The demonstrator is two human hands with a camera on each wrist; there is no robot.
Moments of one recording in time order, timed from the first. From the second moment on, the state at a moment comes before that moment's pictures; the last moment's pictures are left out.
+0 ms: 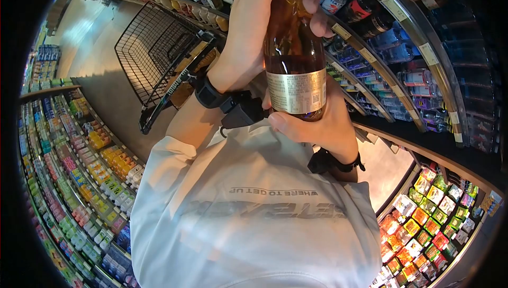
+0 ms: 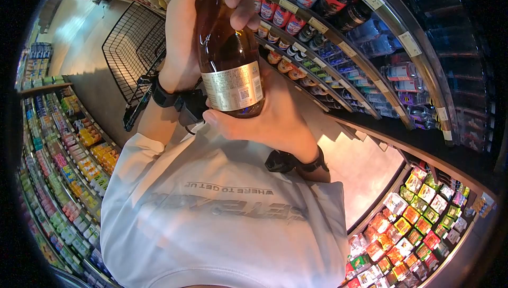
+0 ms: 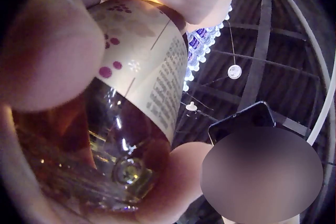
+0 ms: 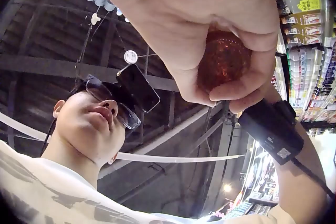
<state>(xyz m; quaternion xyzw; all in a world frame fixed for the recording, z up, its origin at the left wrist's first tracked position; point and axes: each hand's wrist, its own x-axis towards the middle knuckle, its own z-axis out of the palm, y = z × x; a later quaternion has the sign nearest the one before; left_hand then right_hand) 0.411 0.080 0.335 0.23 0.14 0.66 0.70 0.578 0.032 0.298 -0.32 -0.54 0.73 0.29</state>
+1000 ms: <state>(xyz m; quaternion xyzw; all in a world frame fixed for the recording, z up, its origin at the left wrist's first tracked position) 0.411 0.069 0.323 0.35 0.17 0.60 0.70 0.591 0.076 0.274 -0.05 -0.47 0.88 0.09</state>
